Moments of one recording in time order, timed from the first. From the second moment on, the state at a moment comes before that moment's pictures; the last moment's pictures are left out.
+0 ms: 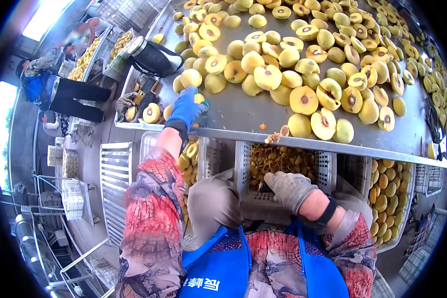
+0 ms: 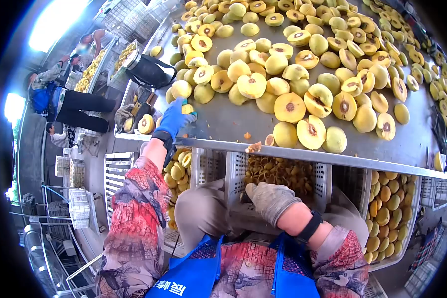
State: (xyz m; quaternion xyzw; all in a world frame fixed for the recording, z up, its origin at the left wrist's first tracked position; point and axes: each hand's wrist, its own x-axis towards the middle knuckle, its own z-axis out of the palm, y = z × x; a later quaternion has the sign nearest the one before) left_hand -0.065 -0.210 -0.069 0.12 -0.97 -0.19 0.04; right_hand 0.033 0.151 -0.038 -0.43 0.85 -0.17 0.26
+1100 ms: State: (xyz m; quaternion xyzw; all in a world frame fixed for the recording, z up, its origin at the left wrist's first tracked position) left_hand 0.025 0.024 0.002 0.08 -0.49 -0.87 0.06; right_hand 0.022 0.143 -0.027 -0.19 0.85 -0.48 0.09
